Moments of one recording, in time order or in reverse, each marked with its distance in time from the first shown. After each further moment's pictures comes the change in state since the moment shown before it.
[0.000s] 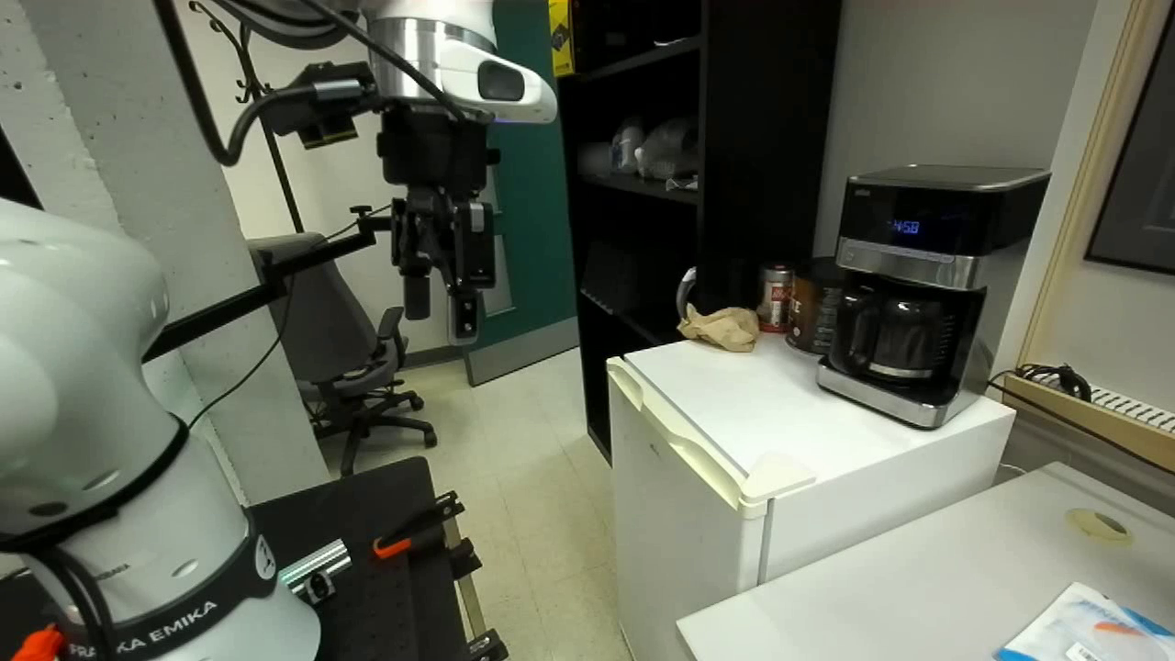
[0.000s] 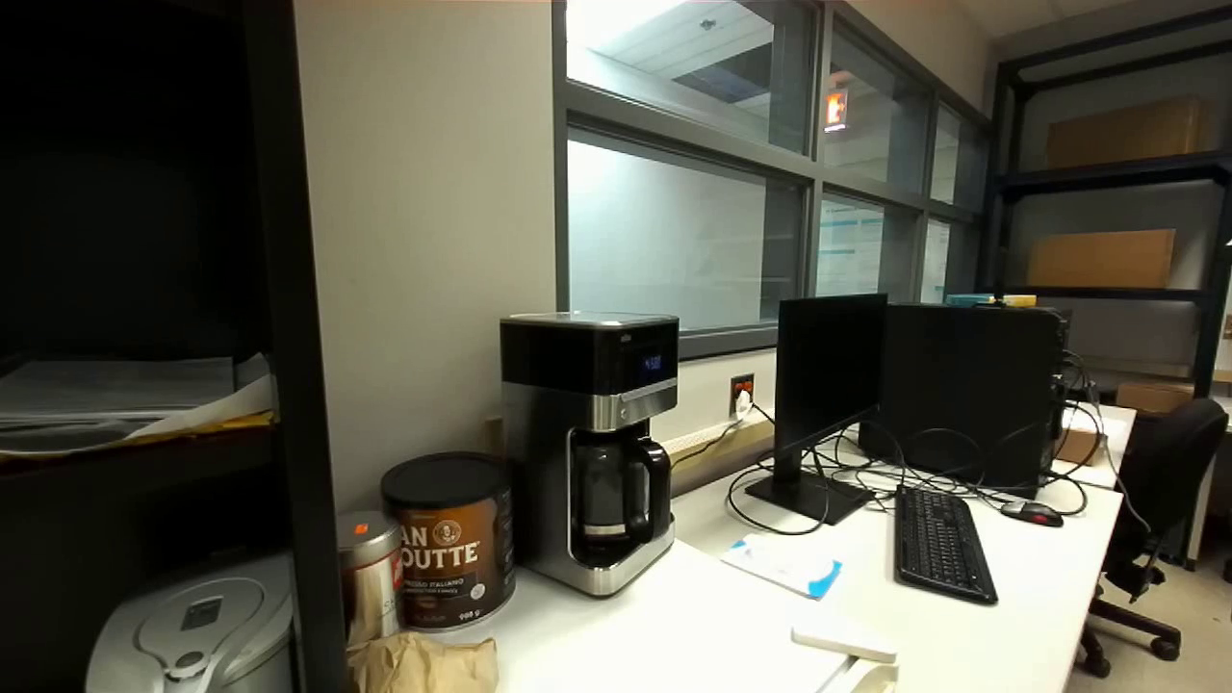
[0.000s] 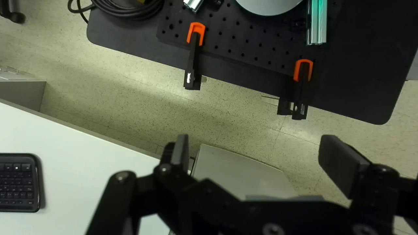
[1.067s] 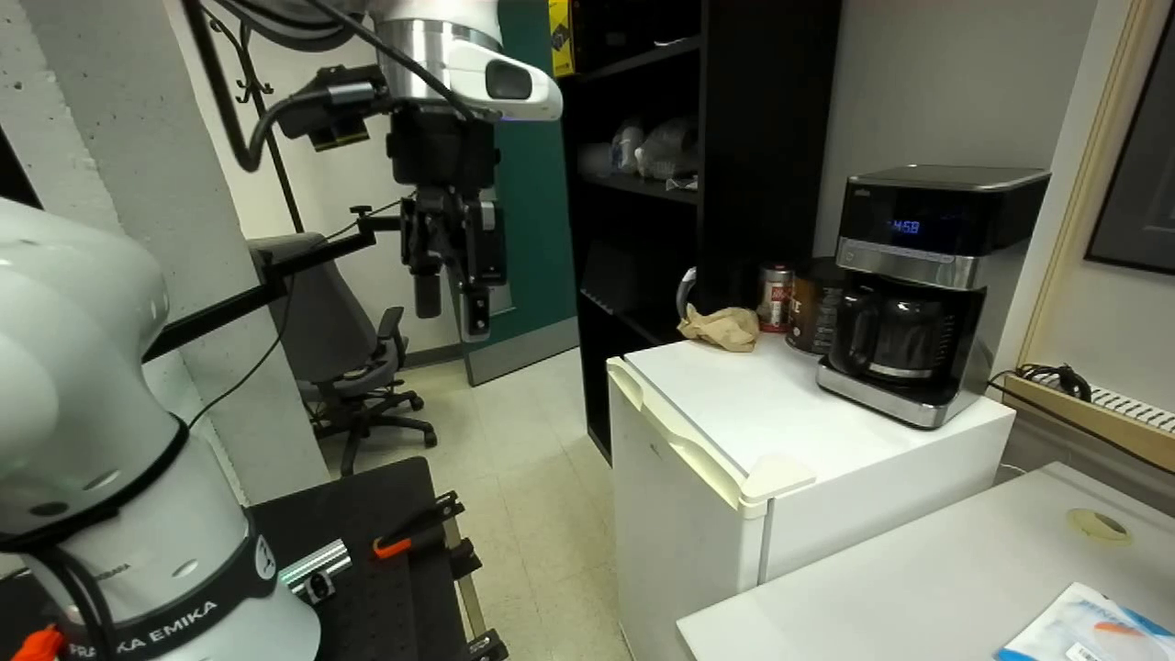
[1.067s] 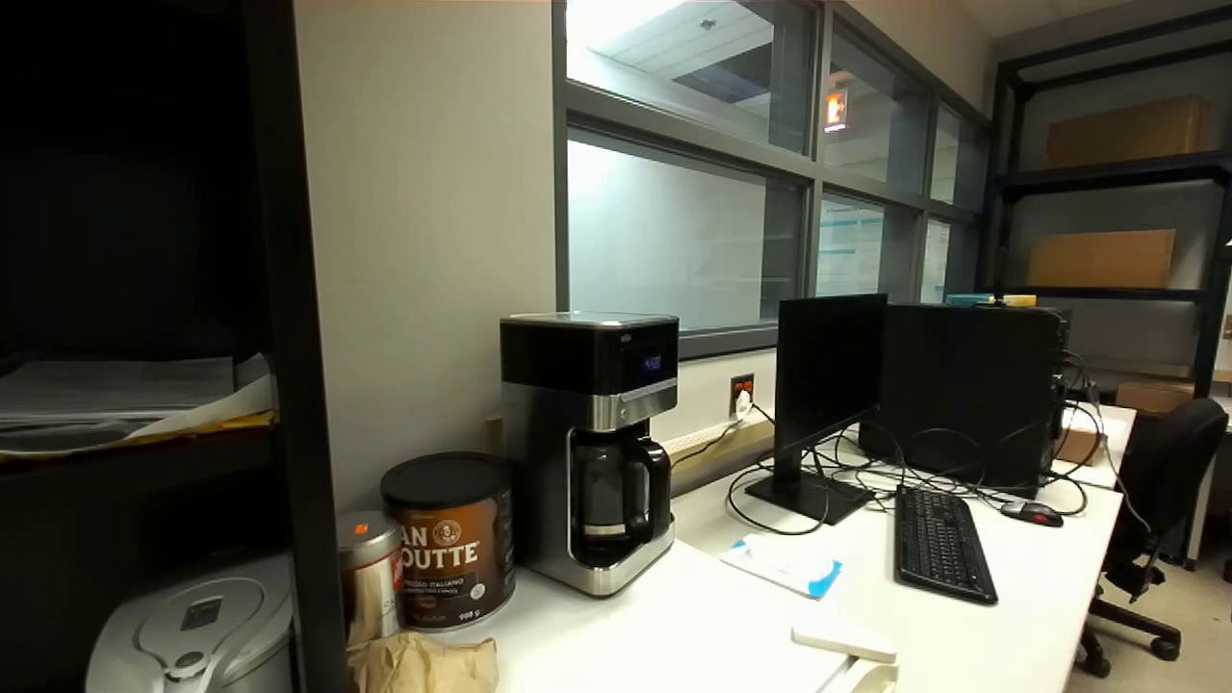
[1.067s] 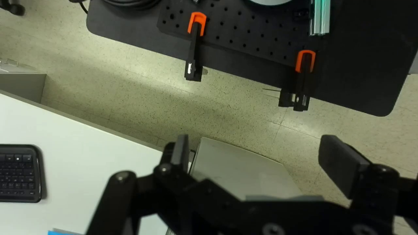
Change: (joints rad) arm 0.004 0.017 0.000 0.004 0.000 0.038 0.001
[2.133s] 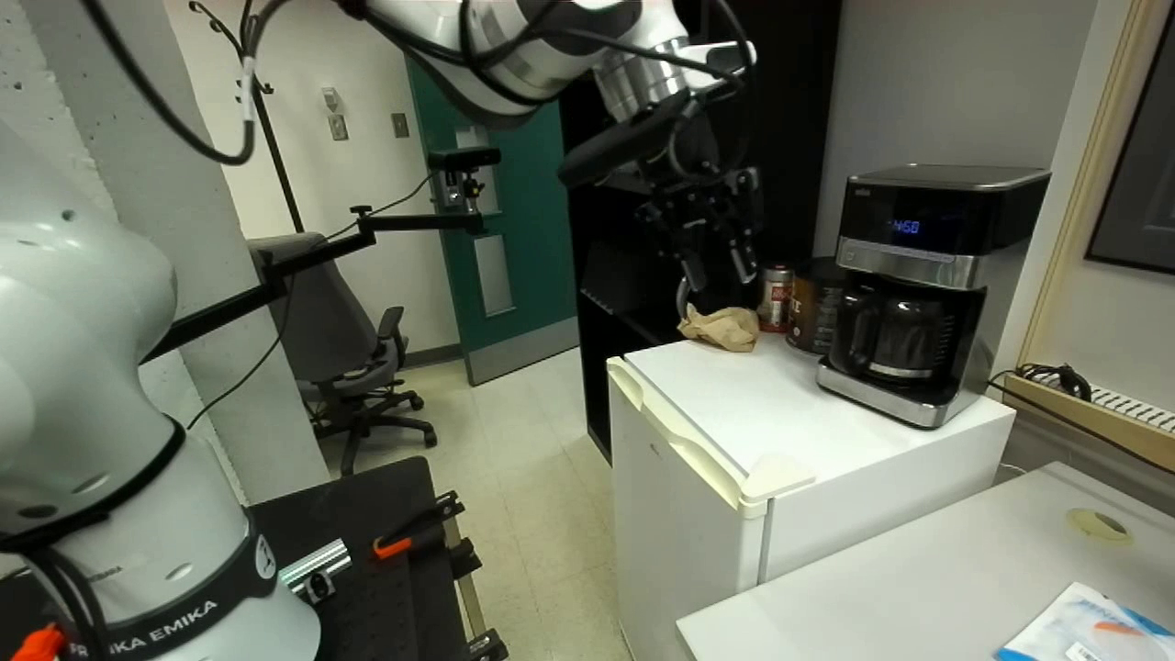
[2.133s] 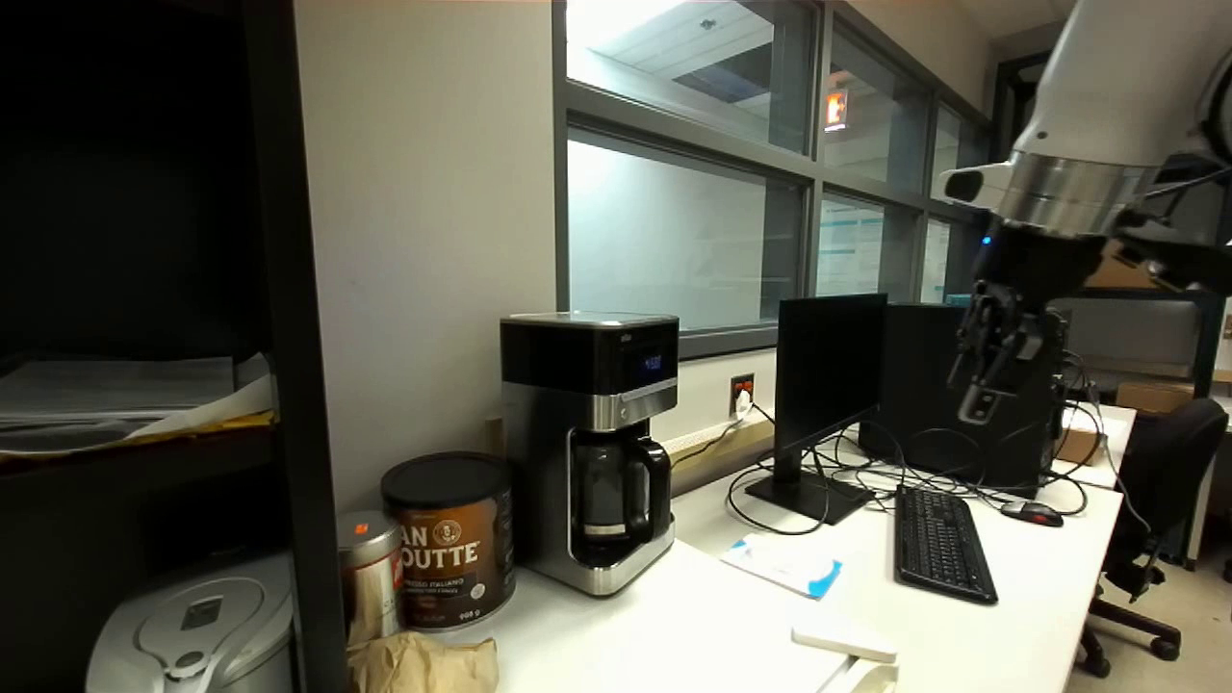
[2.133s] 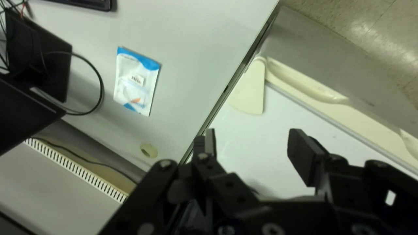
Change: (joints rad) arm -0.072 0.633 0.044 0.344 -0.299 0.716 0.070
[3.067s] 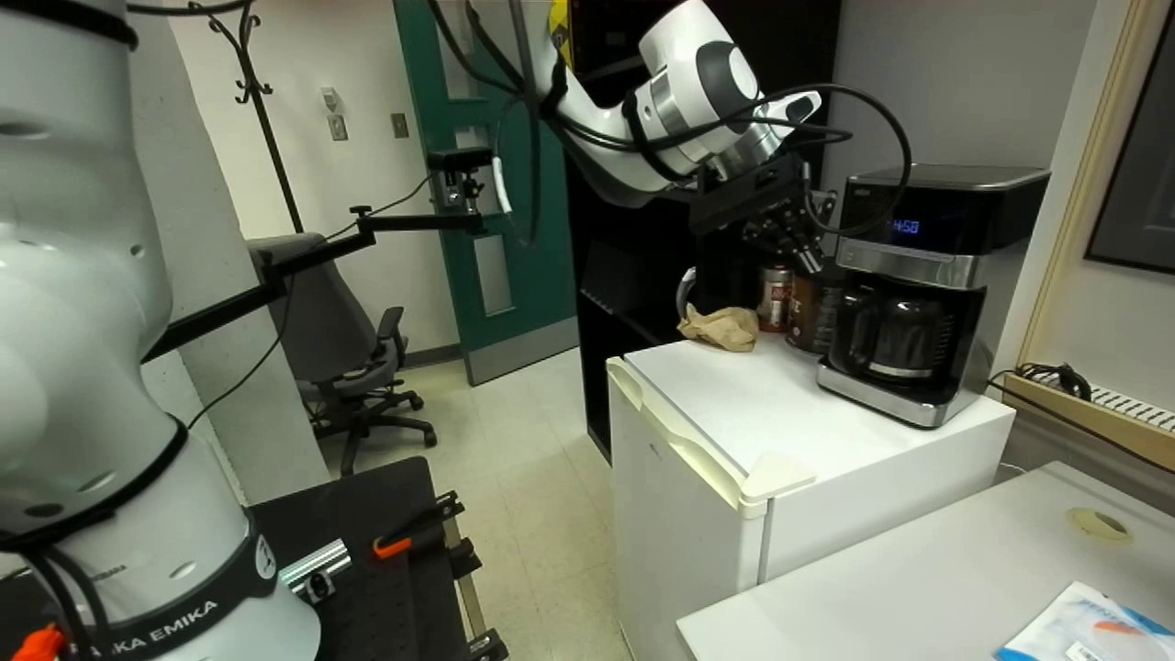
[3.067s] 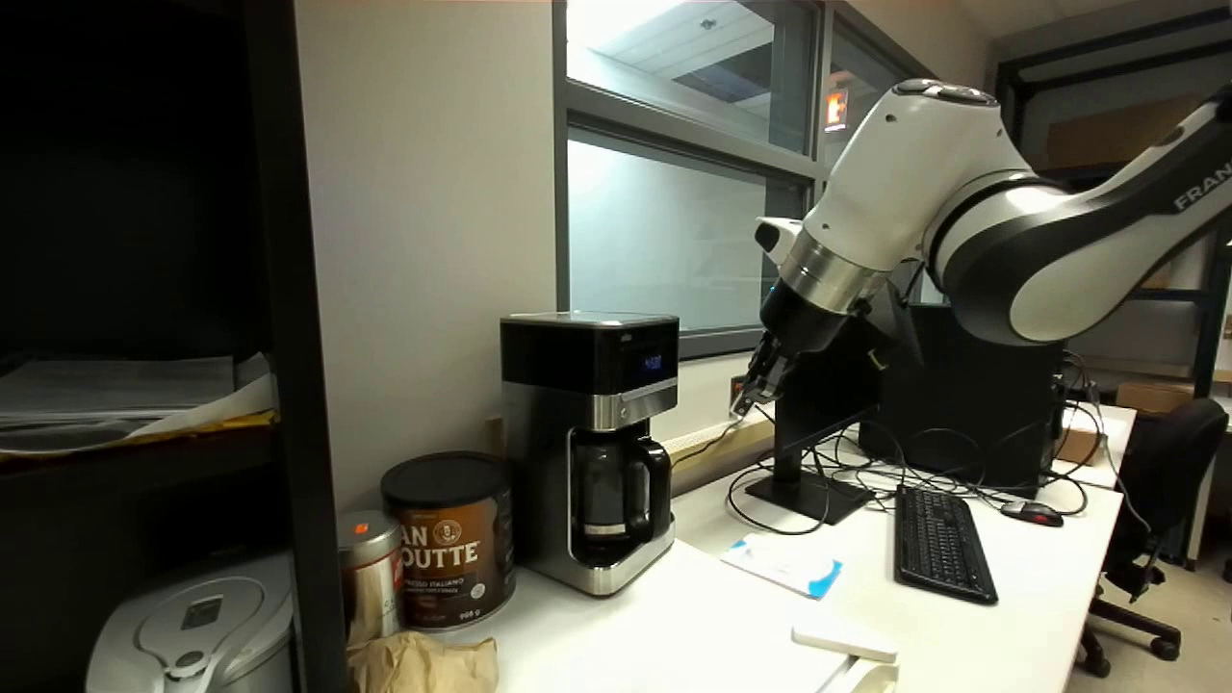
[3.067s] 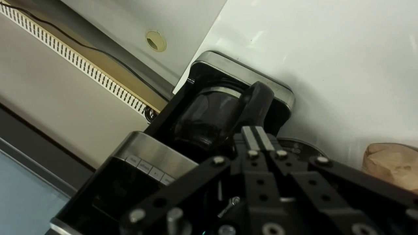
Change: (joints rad) arm 0.039 0.532 -0.009 0.459 -0.382 0.321 0.296
